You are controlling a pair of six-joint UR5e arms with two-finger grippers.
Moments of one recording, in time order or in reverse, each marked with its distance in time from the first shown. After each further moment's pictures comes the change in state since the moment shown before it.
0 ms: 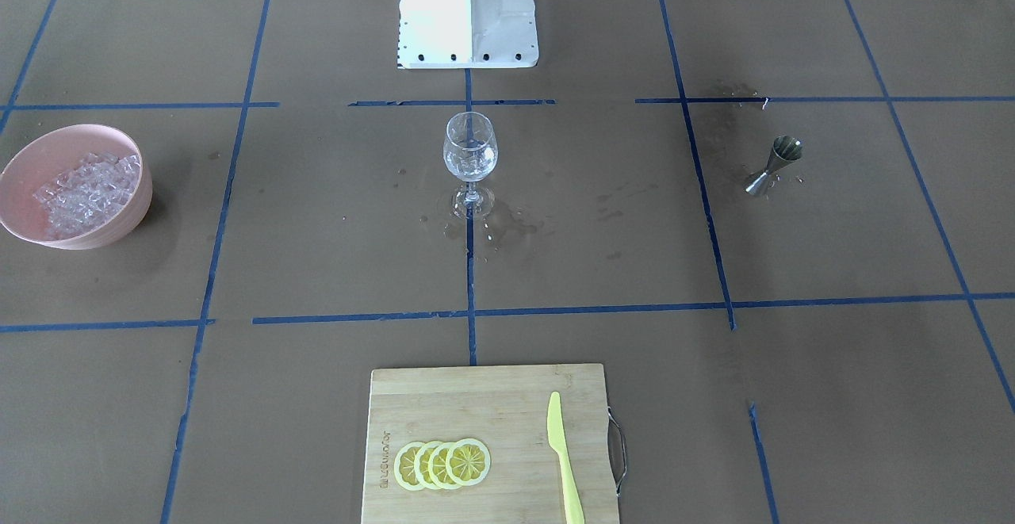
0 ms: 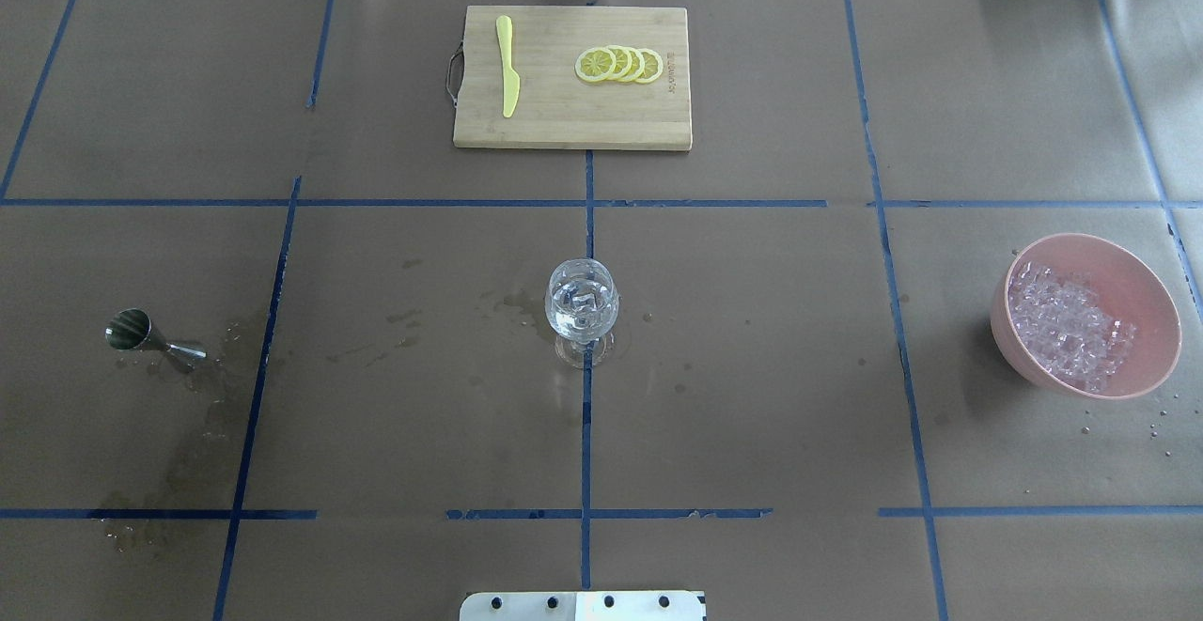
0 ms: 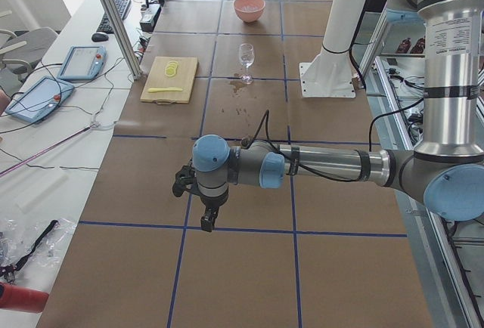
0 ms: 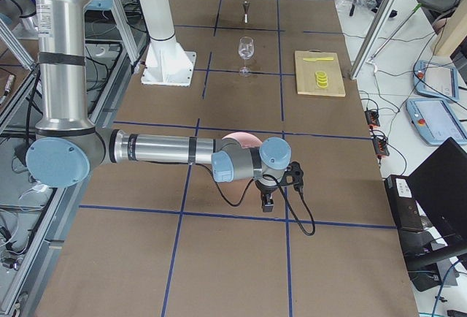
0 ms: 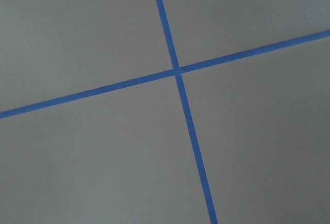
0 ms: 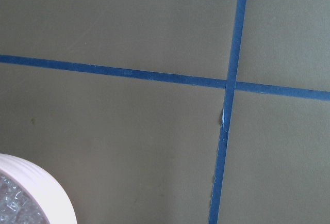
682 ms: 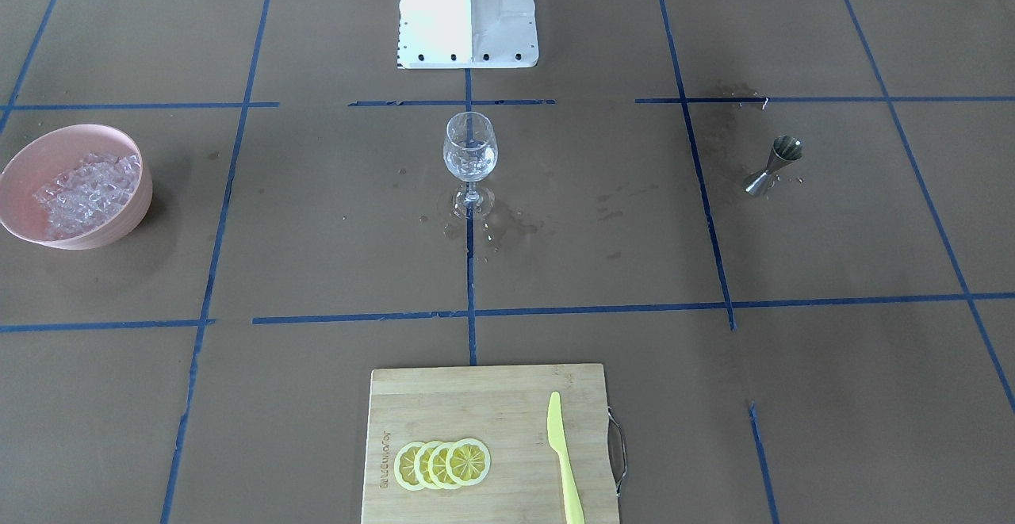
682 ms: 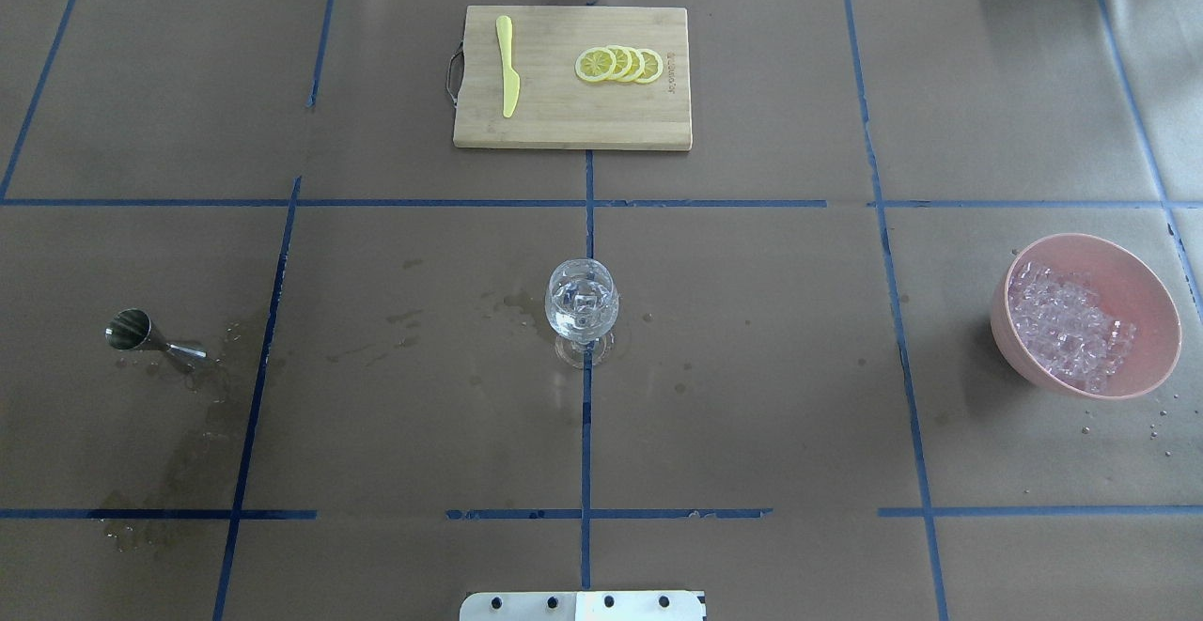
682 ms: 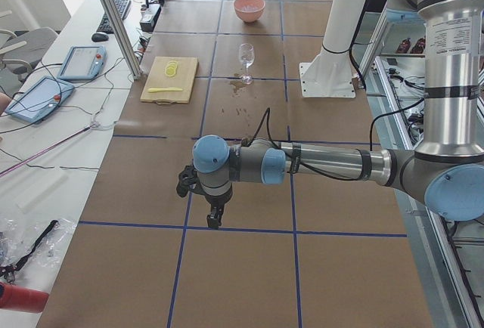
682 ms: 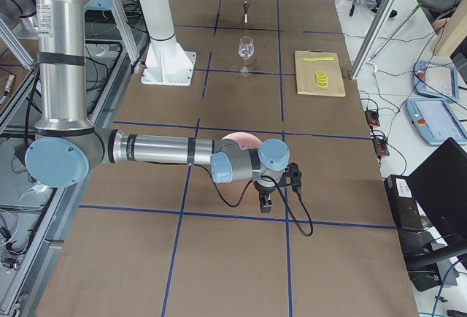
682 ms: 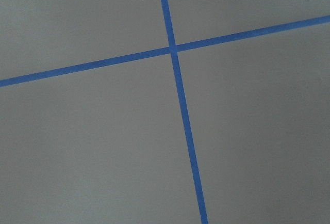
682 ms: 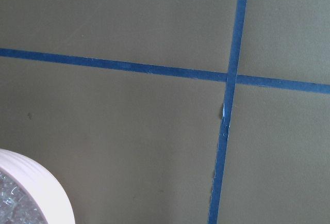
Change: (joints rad) left arm 0.003 0.008 -0.008 0.025 -0.057 0.005; right arm -0.003 -0.009 0.001 0.002 0.001 0.000
